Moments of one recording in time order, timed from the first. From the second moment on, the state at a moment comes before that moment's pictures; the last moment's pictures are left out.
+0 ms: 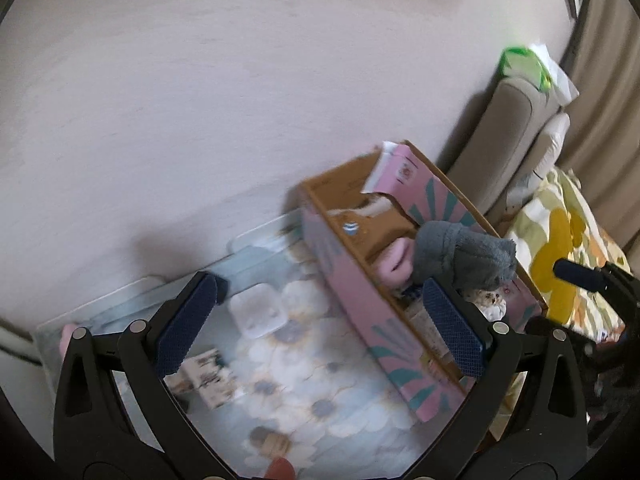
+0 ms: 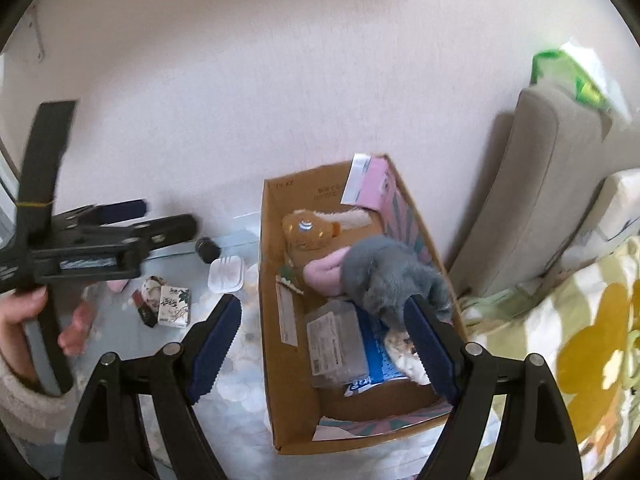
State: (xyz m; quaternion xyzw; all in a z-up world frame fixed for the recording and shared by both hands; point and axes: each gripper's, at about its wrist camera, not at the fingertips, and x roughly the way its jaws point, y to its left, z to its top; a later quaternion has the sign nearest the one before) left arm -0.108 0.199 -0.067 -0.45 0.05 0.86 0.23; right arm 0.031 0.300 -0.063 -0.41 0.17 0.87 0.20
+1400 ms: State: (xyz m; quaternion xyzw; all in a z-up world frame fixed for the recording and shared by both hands) left arm -0.074 -0.083 -0.146 -0.46 -0.08 0.88 0.02; right arm -0.093 0.172 -0.144 -0.45 0.15 0.88 0.04
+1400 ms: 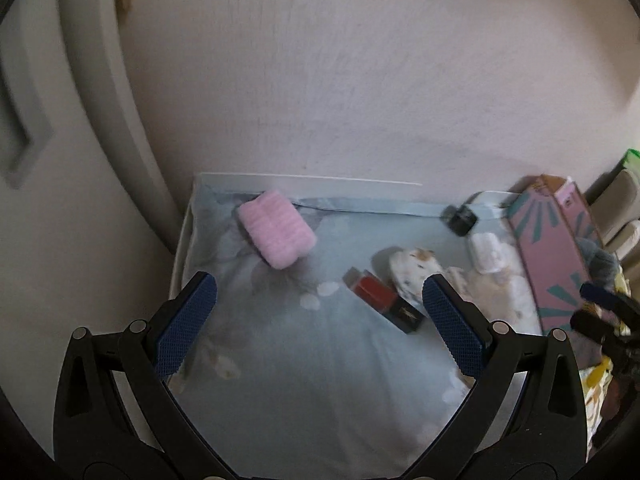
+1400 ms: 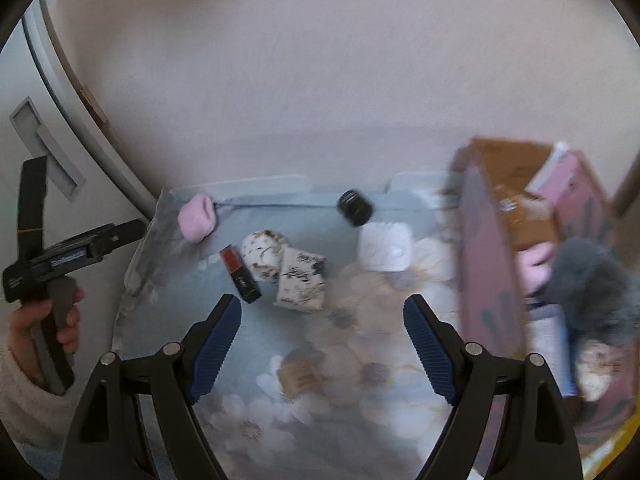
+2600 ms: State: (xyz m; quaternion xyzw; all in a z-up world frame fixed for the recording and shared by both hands) left arm -0.135 -0.073 -0.214 -0.51 -0.08 0.86 -0.03; right arm -0.148 0.168 -0.213 -0.53 0.16 0.83 0.03
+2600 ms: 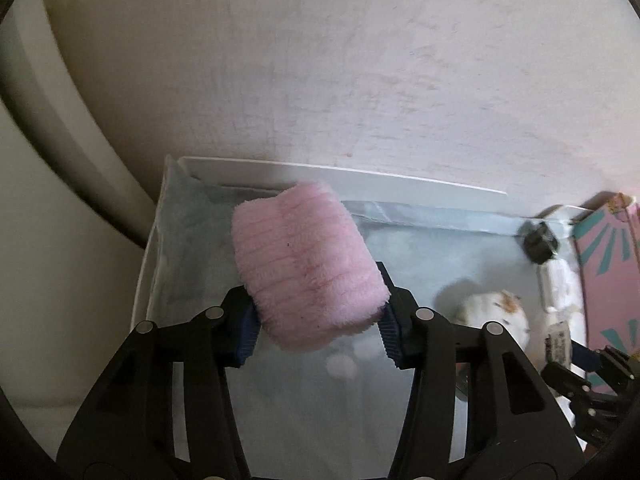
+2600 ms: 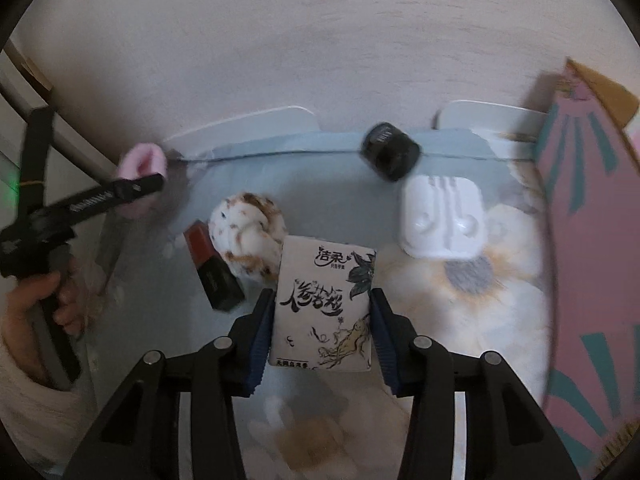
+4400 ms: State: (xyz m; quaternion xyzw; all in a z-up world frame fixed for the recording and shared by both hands) left arm -0.144 0.228 -0.073 -0.44 0.02 0.86 0.25; right arm 0.009 0.308 -0.094 -0.44 0.19 0.86 0.16
